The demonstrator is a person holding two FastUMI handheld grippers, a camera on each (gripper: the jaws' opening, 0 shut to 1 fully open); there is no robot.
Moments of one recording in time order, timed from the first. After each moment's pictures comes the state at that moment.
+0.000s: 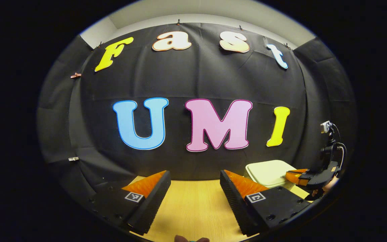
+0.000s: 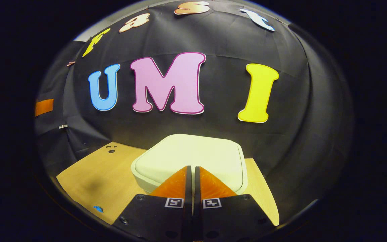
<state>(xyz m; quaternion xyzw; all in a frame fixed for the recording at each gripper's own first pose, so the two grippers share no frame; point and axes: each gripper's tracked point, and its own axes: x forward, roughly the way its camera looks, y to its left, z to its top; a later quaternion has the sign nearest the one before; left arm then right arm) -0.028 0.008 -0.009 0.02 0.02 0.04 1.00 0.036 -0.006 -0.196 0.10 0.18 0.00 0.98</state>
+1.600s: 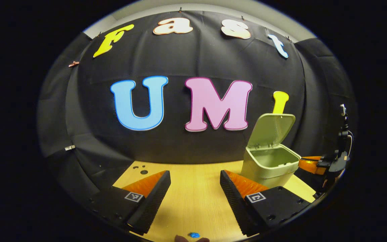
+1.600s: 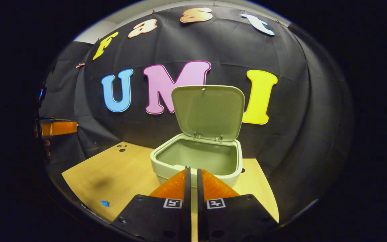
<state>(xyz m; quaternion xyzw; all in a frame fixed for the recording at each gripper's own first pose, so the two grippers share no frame) -0.040 0.020 -0.090 0.01 0.11 0.02 0.99 -0.026 0.007 -0.176 0.11 0.17 0.04 0.98</state>
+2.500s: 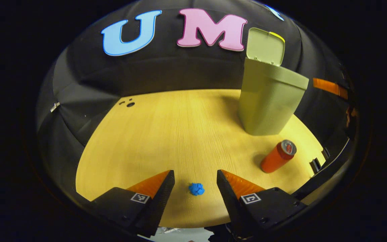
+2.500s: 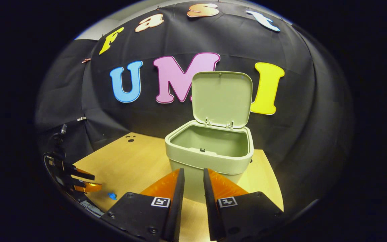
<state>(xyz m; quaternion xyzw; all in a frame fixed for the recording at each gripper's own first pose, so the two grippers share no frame) -0.112 0.023 -0.342 0.01 0.36 -0.03 0.93 -0.054 0.032 -0.192 0.10 0.21 0.07 0.97</state>
